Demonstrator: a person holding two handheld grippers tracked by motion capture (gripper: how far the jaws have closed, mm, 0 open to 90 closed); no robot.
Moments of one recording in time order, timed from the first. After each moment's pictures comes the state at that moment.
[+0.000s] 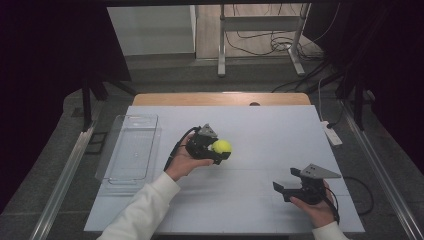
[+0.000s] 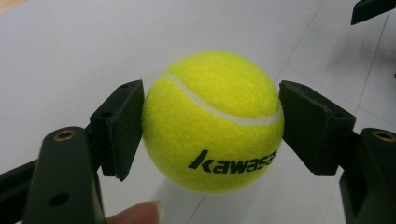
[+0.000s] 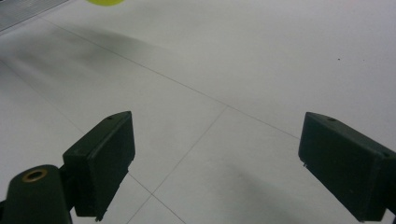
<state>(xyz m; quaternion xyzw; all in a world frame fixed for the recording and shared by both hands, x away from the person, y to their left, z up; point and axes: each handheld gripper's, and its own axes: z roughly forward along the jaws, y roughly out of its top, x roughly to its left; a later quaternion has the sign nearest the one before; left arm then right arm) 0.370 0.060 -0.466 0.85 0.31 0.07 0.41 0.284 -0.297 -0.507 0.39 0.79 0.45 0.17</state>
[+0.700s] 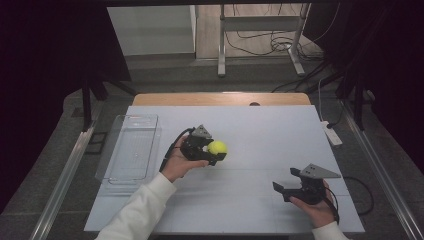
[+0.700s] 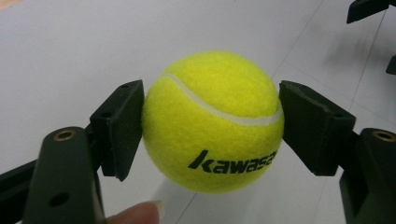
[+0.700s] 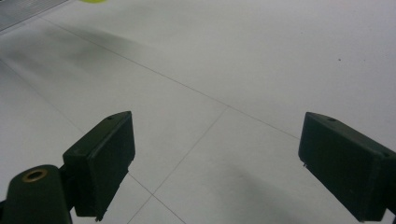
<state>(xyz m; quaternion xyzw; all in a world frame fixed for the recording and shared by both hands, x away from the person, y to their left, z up) 0.363 0.073 -0.465 0.85 0.32 0.07 0.41 0.284 -0.297 -0.507 0.38 0.79 0.45 0.17</state>
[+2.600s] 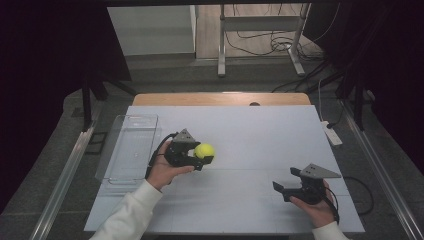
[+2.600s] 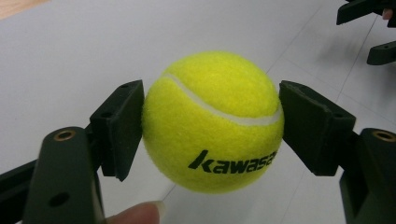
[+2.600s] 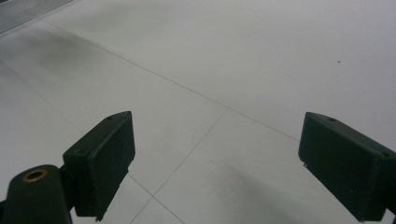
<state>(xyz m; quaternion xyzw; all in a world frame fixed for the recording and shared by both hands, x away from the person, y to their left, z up) 0.334 0.112 -0.458 0.83 0.34 0.09 0.43 0.284 -0.296 -0.506 0.39 0.79 0.45 0.17</state>
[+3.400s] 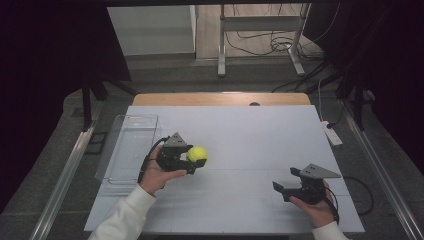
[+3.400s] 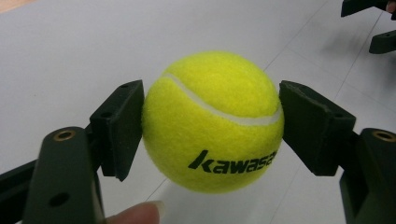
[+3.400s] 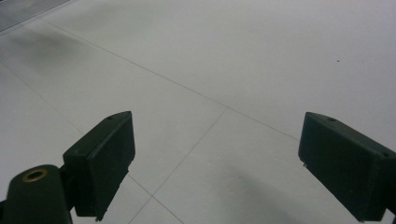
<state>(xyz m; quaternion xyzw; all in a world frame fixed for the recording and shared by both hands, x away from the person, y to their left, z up) 0.321 0.130 -0.462 0.83 0.35 0.09 0.43 0.284 -0.296 -0.506 0.39 0.79 0.45 0.17</state>
